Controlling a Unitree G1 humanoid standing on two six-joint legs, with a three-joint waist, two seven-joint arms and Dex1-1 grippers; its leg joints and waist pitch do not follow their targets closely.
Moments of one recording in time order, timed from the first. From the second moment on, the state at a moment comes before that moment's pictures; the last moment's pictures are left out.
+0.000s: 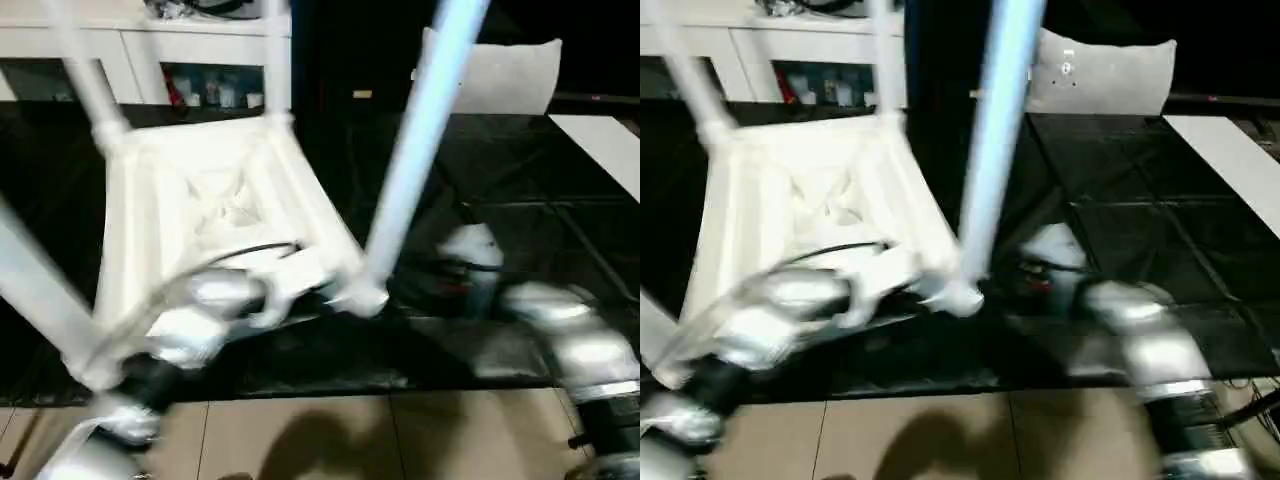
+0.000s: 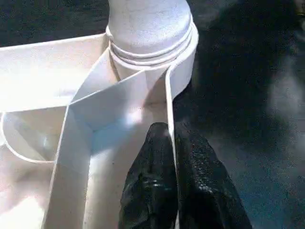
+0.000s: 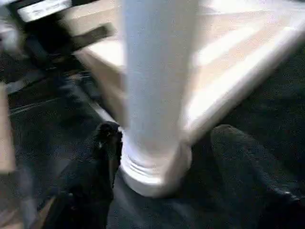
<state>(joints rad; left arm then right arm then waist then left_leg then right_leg) -0.51 0.39 -0.38 0.36 0.08 0.15 -1.11 -0.34 -0.48 0.11 0.22 0.25 0.23 1.09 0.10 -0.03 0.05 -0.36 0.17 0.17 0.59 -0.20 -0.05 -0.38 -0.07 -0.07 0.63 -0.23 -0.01</state>
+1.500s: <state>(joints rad) -0.53 0.46 -0.41 0.40 0.06 -0.01 -1.24 -0.42 -0.44 0.17 0.40 0.26 0.18 1.27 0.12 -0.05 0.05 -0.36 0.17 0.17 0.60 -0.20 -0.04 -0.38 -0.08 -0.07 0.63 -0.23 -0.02</state>
